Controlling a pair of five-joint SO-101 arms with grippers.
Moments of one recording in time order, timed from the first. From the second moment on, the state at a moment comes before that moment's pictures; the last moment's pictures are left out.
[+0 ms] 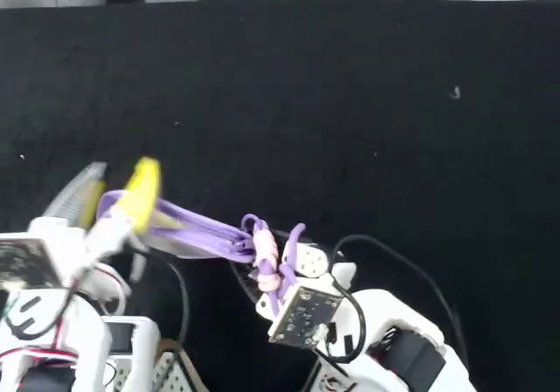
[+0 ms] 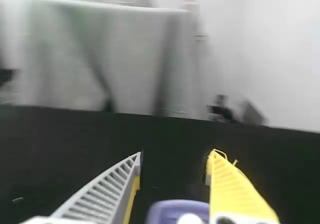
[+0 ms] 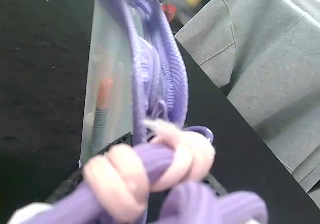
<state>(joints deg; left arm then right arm) -5.4 -99.5 49.2 65.3 4.5 -48.9 -103.5 71.5 58.0 27.5</state>
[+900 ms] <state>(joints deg) -18.6 -71.2 20.5 87.1 2.2 -39.3 -103.5 72.7 53.9 22.8</state>
